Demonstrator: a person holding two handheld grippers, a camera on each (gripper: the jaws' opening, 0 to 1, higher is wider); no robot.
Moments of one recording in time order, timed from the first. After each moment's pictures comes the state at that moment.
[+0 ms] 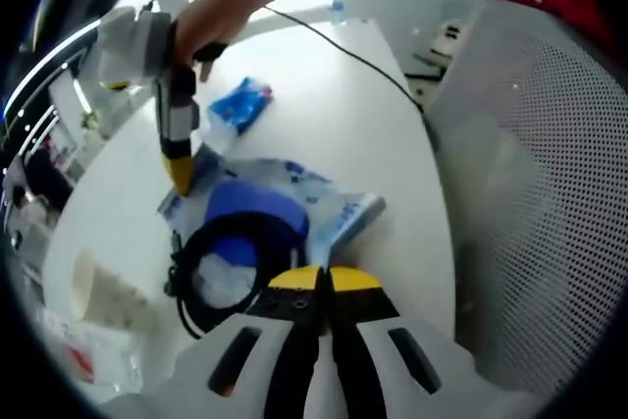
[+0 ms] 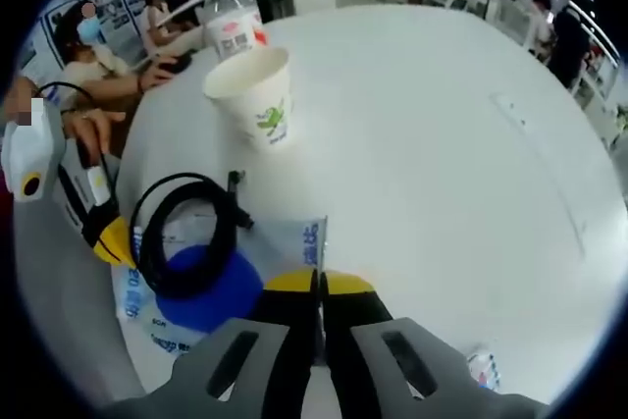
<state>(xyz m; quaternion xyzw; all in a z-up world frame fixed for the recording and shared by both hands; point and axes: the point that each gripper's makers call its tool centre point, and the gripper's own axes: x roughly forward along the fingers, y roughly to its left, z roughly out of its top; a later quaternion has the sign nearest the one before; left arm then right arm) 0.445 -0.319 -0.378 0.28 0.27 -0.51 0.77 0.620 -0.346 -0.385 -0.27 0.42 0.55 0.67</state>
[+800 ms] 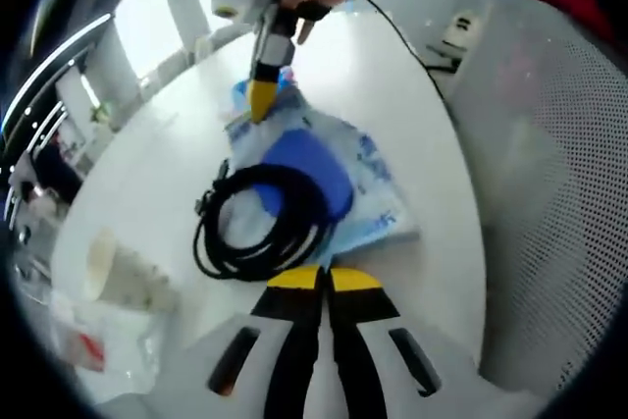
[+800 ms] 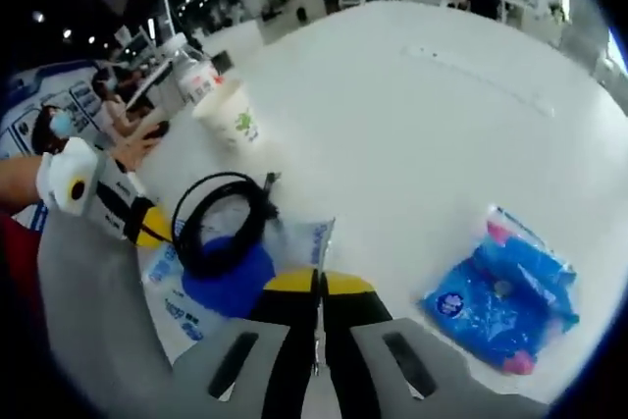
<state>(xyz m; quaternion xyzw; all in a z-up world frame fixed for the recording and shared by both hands) 0.468 -0.290 -0.384 0.29 0.28 -0.48 0.78 0.585 -0.415 -0.369 -0.08 0.44 0.45 0.77</state>
